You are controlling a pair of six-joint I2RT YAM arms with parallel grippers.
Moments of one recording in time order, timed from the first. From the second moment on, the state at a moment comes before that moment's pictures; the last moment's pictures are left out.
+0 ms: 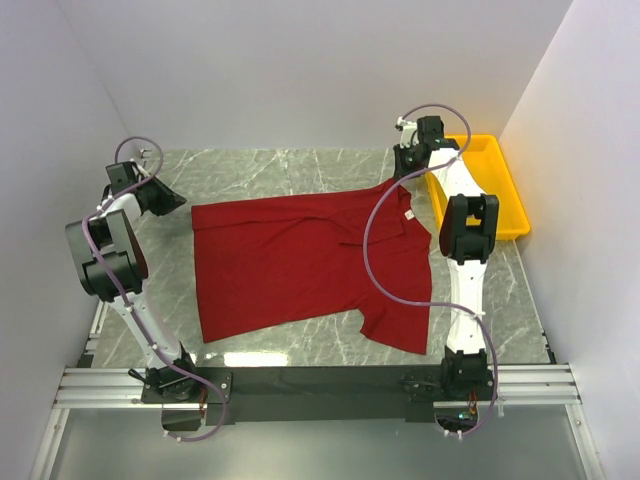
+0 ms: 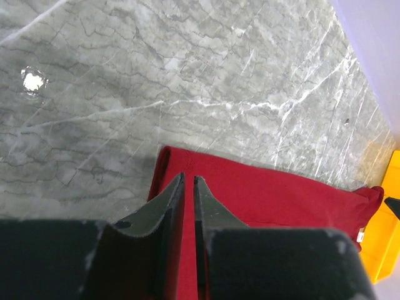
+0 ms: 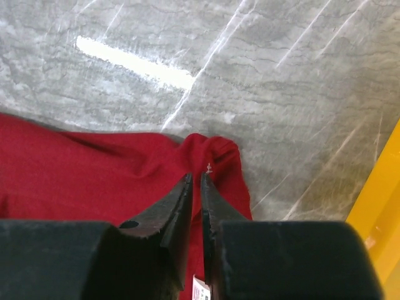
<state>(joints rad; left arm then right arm) 0.36 1.99 1.36 -0.14 0.46 -0.54 0.05 2.45 2.22 -0.70 -0.31 -0.16</state>
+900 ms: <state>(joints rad) 0.33 2.01 1.31 -0.10 0.48 -0.57 0.07 2.51 2.27 -0.68 -0.23 -0.07</state>
